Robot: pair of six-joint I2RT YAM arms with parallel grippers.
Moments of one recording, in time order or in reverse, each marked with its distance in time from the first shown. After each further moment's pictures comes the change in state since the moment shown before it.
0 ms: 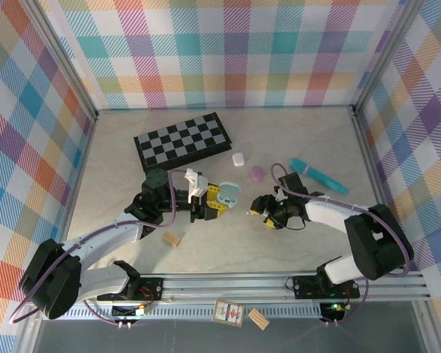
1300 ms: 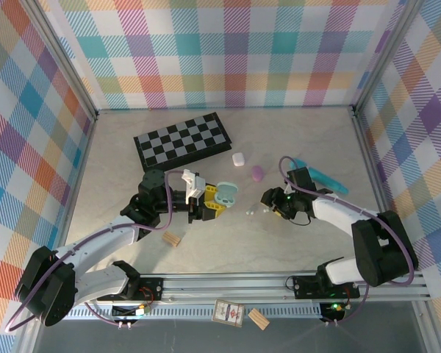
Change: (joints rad) left arm 0.005 -0.056 0.000 -0.061 -0.019 0.027; right arm -0.079 -0.045 0.027 -0.037 0.130 -0.133
